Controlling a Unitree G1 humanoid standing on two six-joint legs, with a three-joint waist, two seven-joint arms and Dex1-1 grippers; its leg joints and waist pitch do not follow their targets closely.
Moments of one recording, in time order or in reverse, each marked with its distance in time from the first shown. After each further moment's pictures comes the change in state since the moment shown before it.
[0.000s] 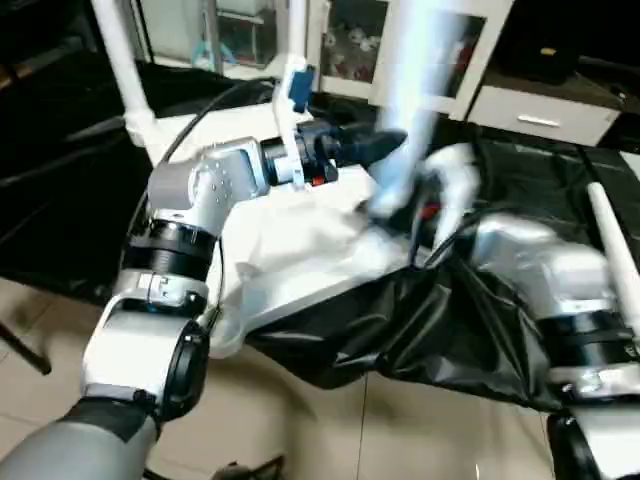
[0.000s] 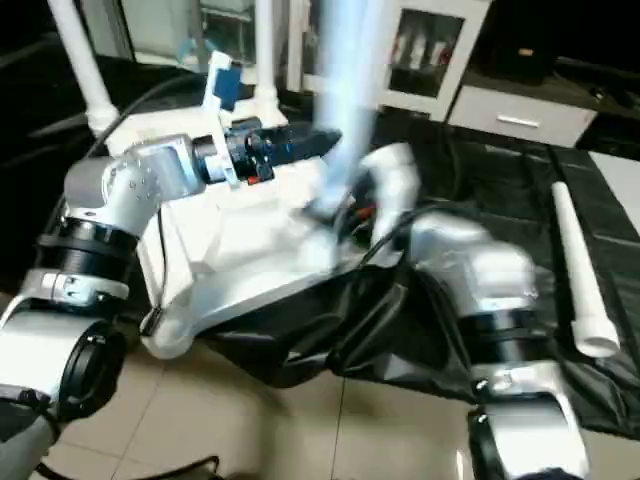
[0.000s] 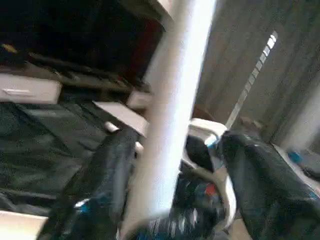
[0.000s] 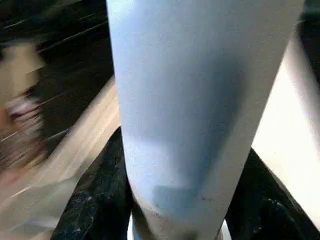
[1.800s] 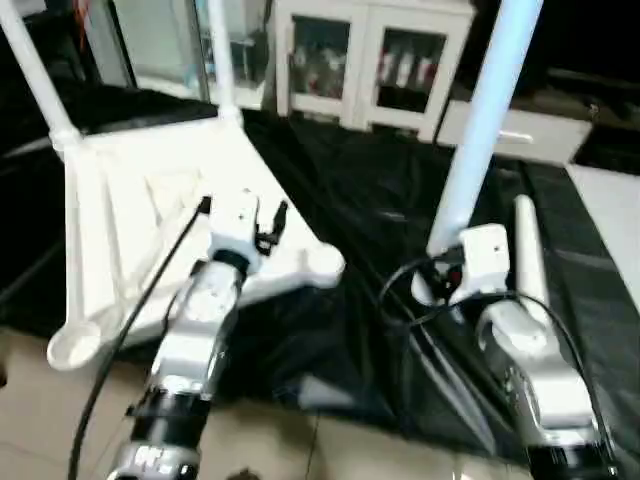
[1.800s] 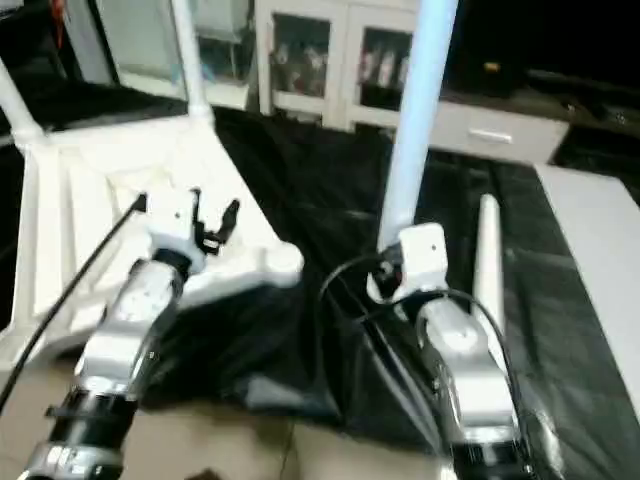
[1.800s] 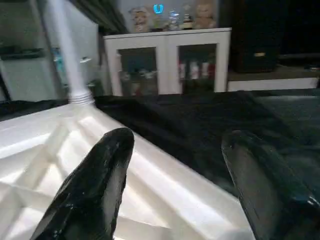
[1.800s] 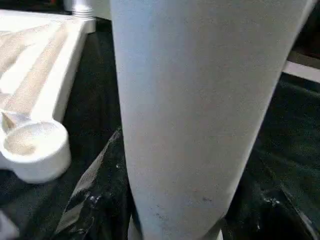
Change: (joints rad) left arm 0.680 -0.077 -0.150 -0.464 0.532 -0.500 0.811; right arm 0.475 0.179 0.158 -0.368 -0.346 -0.295 -0.444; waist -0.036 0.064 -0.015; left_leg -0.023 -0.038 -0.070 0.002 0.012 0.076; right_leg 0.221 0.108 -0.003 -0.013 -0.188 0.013
